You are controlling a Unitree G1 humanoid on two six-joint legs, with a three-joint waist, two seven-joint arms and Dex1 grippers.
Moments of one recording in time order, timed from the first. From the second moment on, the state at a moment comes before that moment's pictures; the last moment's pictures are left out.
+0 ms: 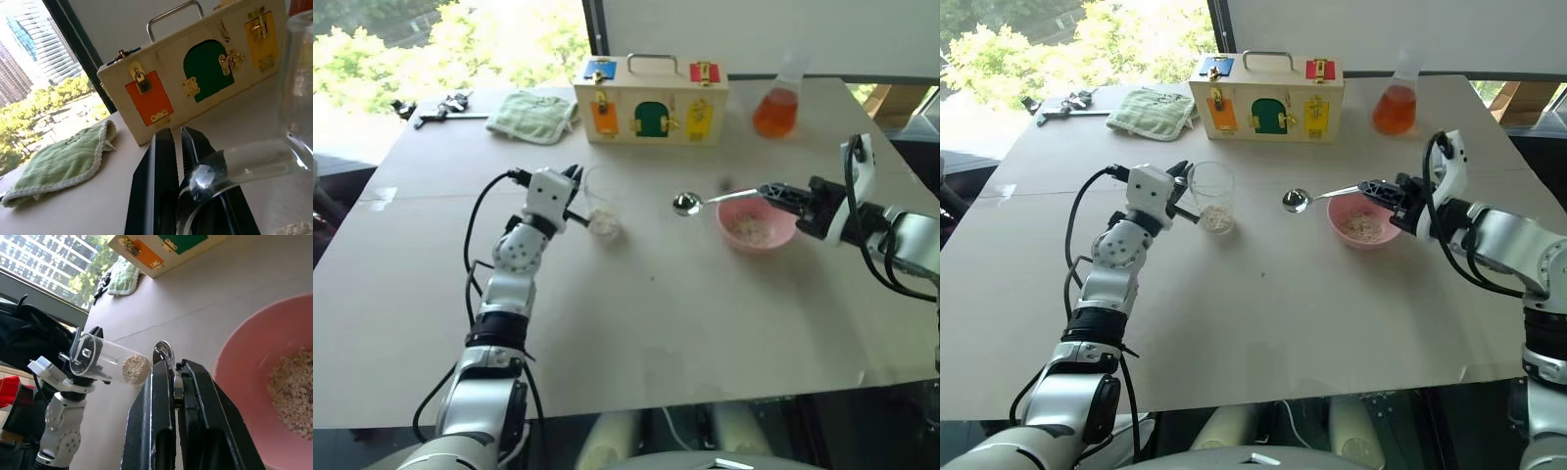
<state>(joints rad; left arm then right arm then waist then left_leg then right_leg) -0.56 0.42 0.04 0.43 0.09 -0.31 -0.31 -0.57 -0.73 -0.22 -0.14 1.94 1.01 -0.41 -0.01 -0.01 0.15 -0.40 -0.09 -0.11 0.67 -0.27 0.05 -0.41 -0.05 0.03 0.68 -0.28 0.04</state>
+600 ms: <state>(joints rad) -0.75 0.40 -0.09 0.50 0.24 -0.23 -0.29 -0.78 -0.74 -0.14 -0.14 1.94 1.06 -0.43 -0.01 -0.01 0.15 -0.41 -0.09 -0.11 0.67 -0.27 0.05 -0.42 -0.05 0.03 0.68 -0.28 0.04</state>
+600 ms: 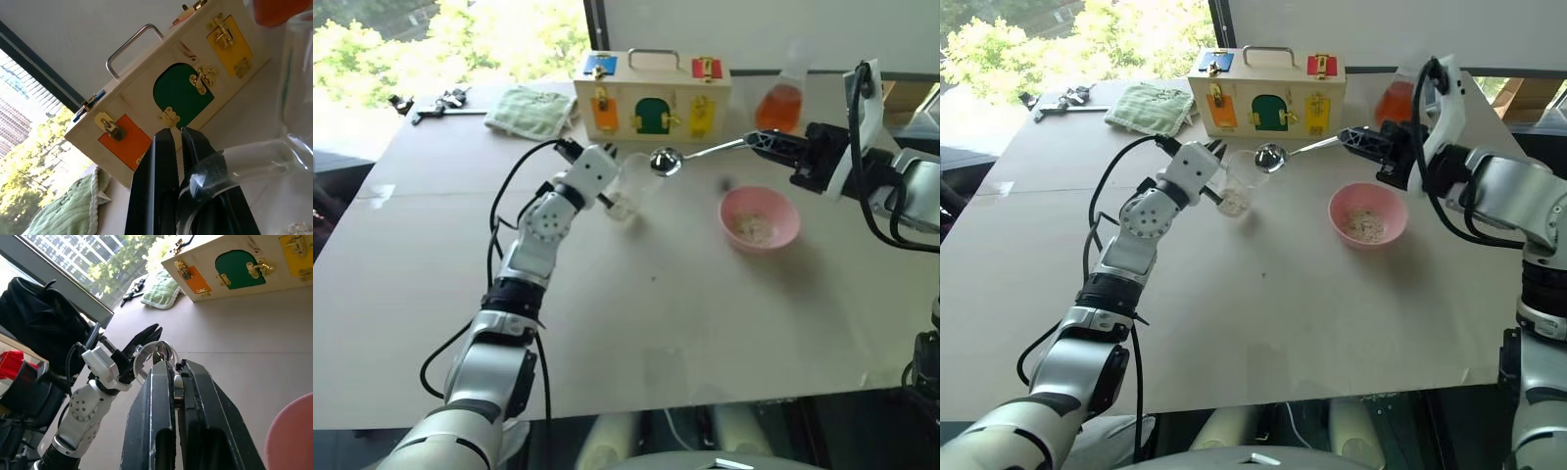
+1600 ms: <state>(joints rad) -0.82 0.39 -0.21 0.40 0.24 -0.09 -0.55 -0.92 -0.60 0.09 -0.11 1.25 1.23 -0.03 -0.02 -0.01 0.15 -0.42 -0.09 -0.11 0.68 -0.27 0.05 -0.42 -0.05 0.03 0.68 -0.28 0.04</state>
